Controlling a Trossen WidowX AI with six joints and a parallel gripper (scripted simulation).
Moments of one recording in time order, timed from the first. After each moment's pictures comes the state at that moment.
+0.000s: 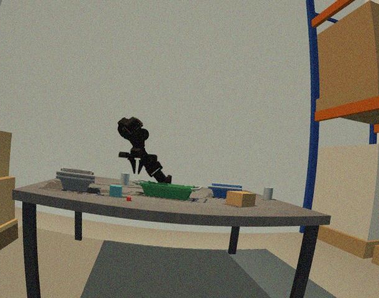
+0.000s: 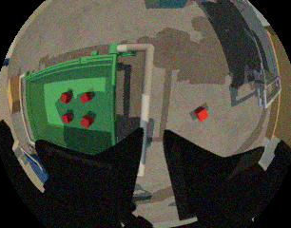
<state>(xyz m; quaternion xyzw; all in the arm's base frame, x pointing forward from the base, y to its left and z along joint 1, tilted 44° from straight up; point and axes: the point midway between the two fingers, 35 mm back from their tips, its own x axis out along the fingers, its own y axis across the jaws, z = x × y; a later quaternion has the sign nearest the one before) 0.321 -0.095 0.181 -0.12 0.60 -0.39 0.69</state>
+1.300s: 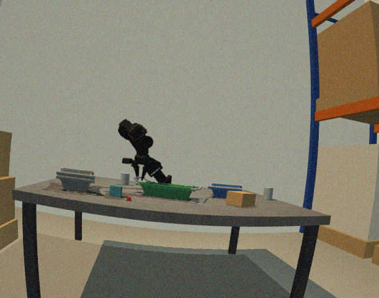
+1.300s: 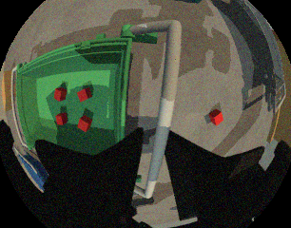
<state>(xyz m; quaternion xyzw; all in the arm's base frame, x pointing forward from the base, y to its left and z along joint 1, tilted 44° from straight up) 0.321 -0.101 0.144 -0.14 0.61 -0.39 0.68</state>
